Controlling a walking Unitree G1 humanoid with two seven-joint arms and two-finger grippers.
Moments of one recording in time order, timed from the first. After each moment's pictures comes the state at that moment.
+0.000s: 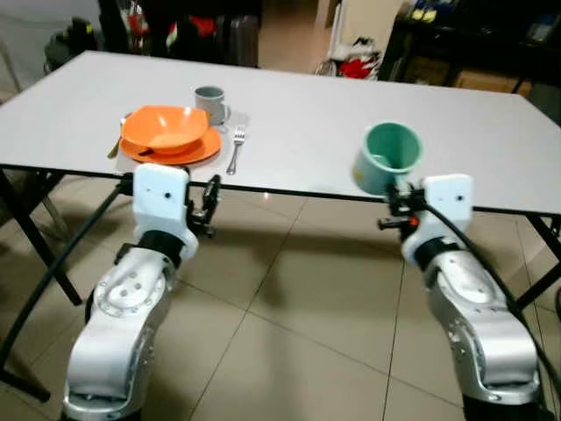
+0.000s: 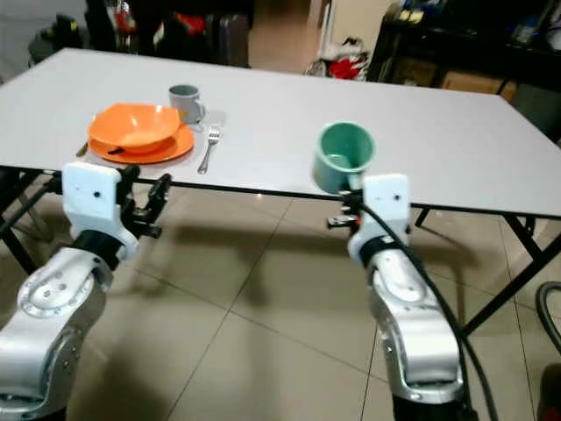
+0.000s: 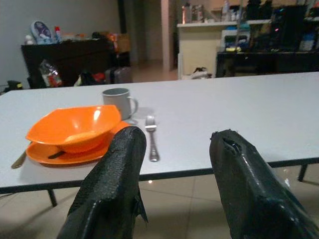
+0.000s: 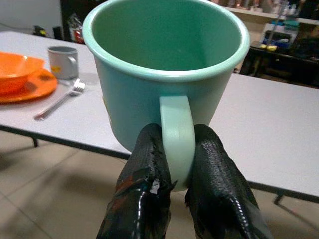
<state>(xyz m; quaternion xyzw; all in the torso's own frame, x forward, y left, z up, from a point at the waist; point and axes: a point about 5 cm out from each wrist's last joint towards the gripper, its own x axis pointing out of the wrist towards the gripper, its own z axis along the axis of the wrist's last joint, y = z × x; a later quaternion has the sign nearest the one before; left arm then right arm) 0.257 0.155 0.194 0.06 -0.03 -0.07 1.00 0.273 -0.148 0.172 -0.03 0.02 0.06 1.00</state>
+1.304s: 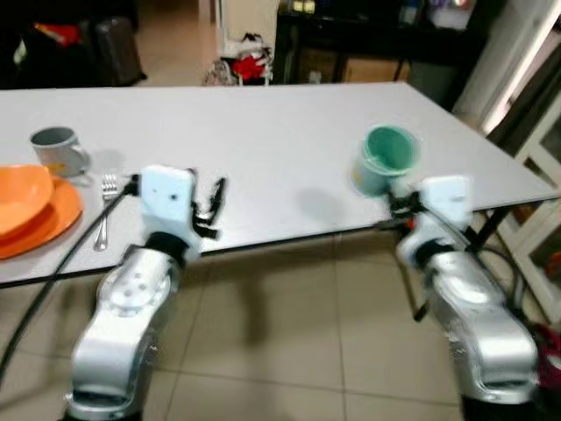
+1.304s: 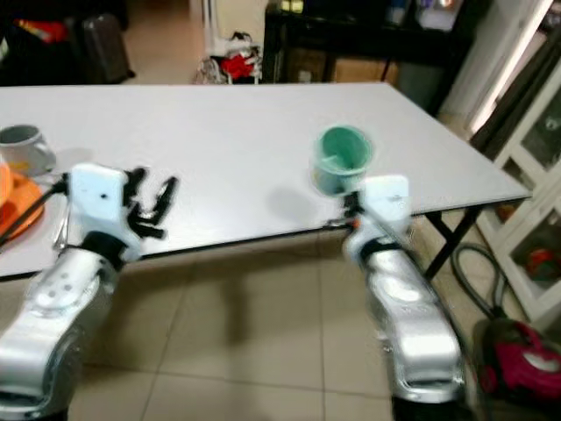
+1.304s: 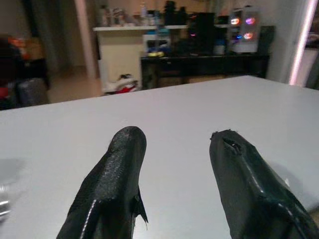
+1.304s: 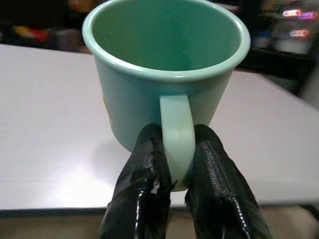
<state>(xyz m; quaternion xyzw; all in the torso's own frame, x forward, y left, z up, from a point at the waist) 0.258 0.154 0.192 0.06 -0.03 -0.08 0.99 0.273 -0.140 0.169 -0.03 0.03 0.09 1.00</state>
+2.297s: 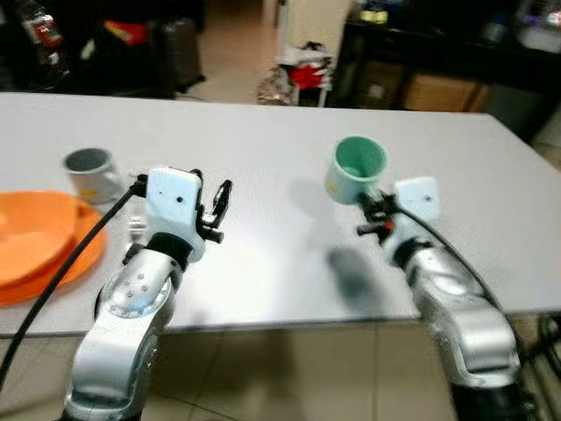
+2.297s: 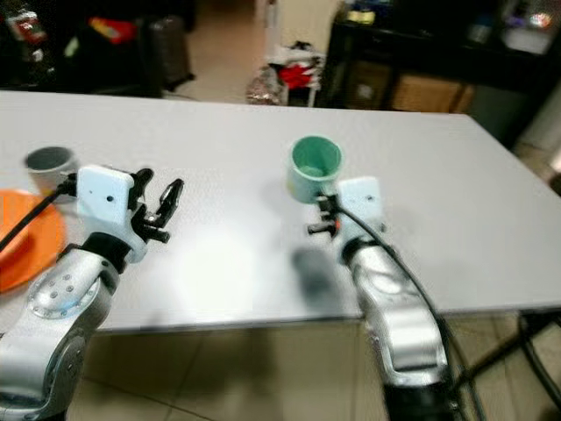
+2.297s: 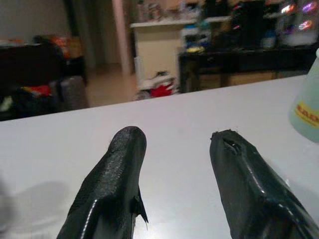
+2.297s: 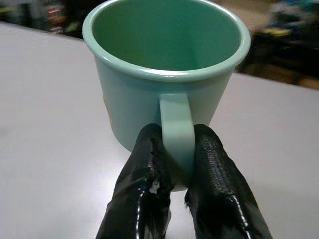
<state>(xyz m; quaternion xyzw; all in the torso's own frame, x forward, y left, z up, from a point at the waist) 0.255 0.149 0.190 0.08 -0.02 -0.10 0.99 0.284 -0.125 0.154 -0.03 0.06 0.15 0.99</state>
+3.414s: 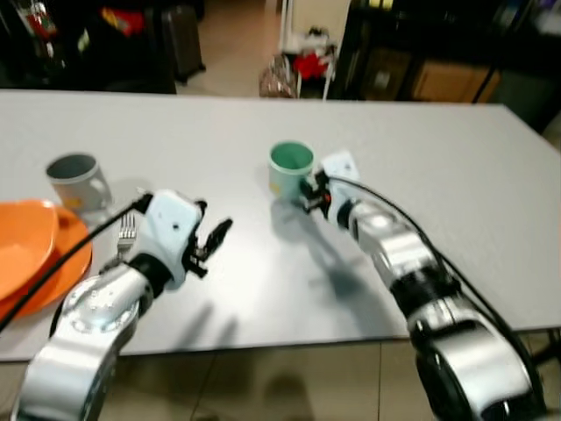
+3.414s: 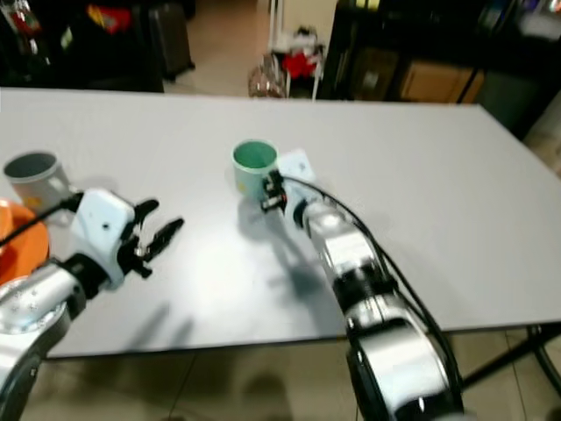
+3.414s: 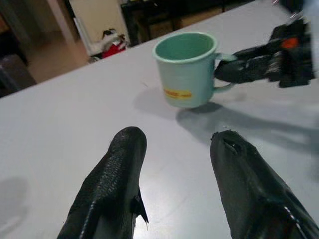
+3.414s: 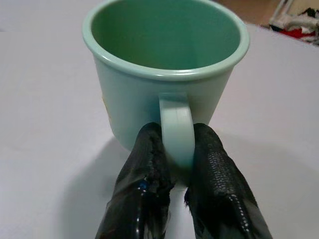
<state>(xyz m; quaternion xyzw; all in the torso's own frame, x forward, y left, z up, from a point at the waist) 0.235 0.163 0.183 0.15 0.05 -0.23 0.96 0.375 -0.083 0.127 -0.09 0.13 0.25 0.96</state>
